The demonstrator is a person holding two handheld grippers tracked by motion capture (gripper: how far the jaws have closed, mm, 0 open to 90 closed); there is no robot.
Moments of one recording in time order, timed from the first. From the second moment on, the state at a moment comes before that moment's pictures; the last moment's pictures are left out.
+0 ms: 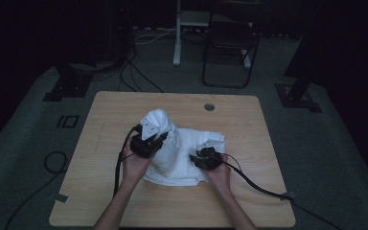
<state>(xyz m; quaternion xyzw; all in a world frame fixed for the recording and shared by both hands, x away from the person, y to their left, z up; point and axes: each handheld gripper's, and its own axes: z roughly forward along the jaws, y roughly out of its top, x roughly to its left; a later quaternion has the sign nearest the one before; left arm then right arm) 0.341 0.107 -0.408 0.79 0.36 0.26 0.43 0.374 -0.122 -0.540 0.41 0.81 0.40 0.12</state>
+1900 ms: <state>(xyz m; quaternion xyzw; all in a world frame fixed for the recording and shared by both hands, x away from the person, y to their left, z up) 0.340 0.087 -0.423 0.79 0.35 0.18 0.47 0.400 -0.176 -0.496 0.42 0.78 0.46 0.09</state>
